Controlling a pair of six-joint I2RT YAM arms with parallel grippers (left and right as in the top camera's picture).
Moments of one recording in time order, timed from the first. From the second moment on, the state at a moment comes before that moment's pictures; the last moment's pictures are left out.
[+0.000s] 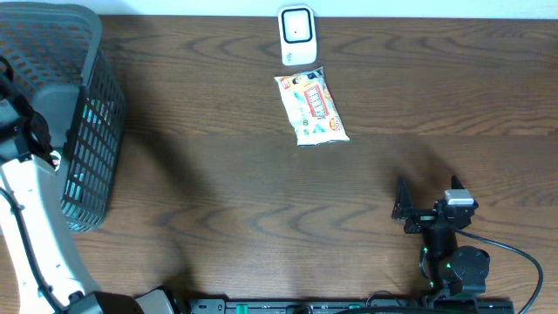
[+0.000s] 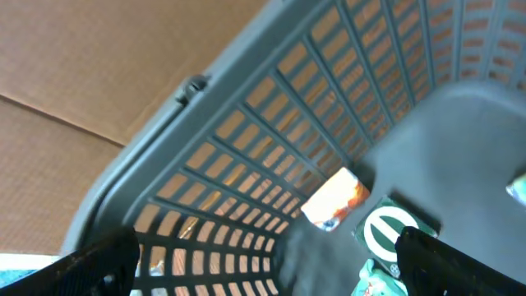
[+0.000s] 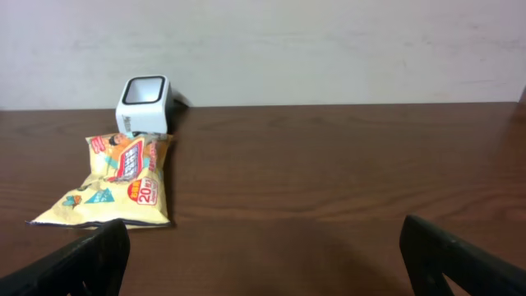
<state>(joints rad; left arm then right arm) 0.50 1.43 1.40 -0.68 -0.61 0.15 0.01 0.01 0.01 -0.07 -0.03 0.05</state>
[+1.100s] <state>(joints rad) 0.61 1.53 1.40 -0.73 -0.41 0.15 0.01 0.01 0.01 -0.07 -0.03 0.05</state>
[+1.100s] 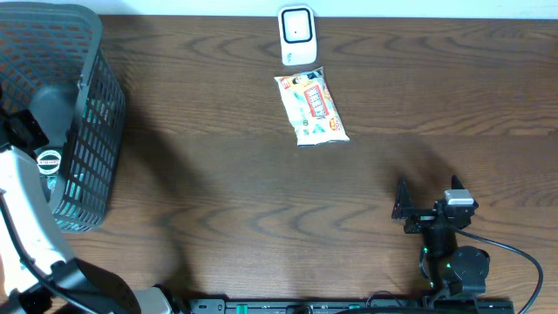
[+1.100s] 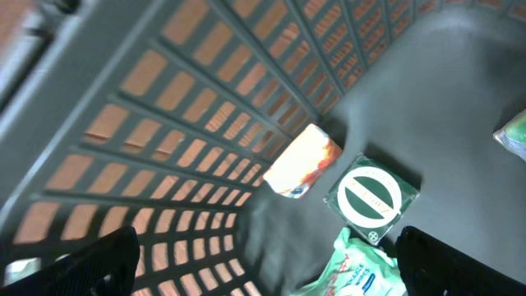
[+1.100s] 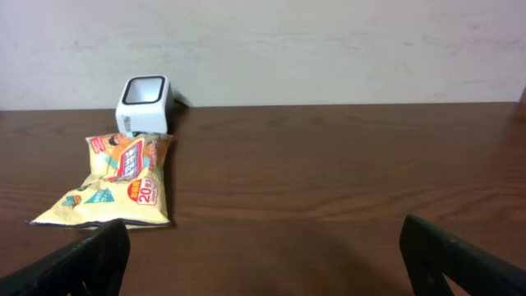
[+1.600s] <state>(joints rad) 0.61 1.70 1.40 -0.77 -0.29 0.13 0.01 0.01 0.01 -0.07 -0.03 0.05</state>
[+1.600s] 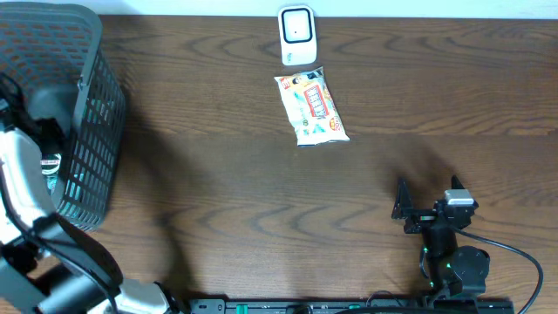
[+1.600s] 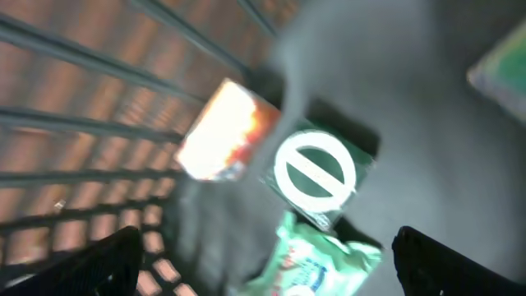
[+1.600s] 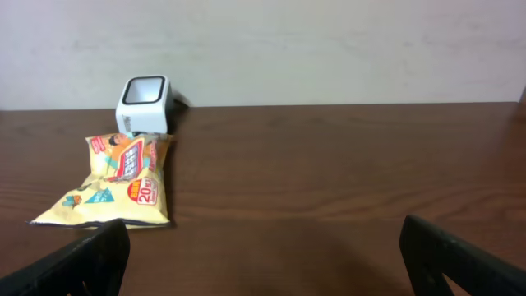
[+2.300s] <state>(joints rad) 0.61 1.83 1.33 -0.96 -0.20 -0.03 0.01 0.01 0.01 -0.07 -0.03 0.05</state>
